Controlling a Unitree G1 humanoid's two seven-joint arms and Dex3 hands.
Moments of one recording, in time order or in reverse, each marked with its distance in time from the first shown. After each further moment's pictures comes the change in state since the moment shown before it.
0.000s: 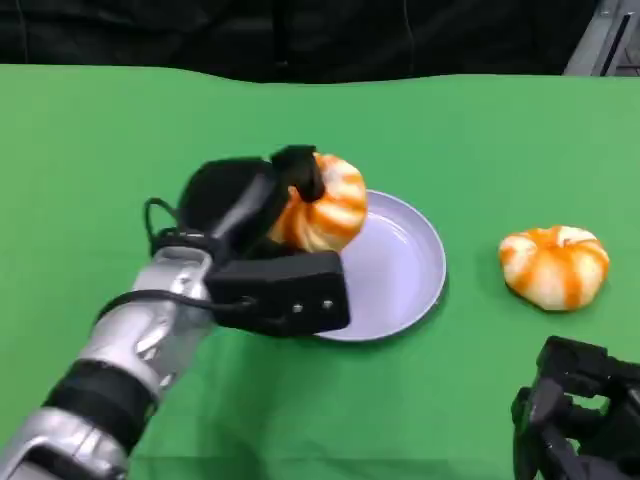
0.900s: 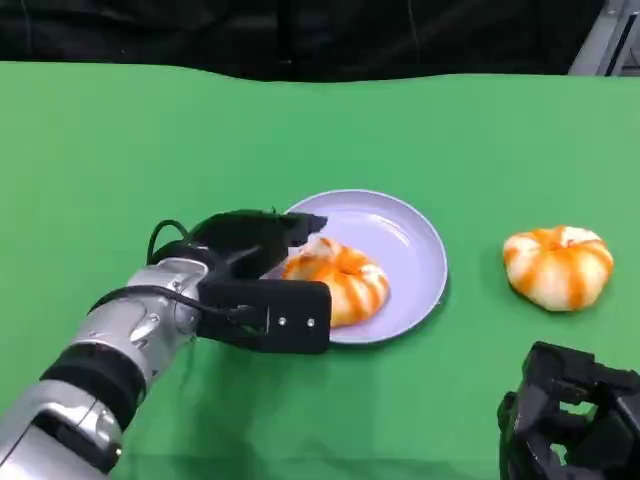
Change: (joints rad) left arm -0.066 0.035 -0.089 0.222 -0.029 -0.124 -0.263; right arm 0.026 0.016 0.042 -0.033 -0.024 -0.019 -0.030
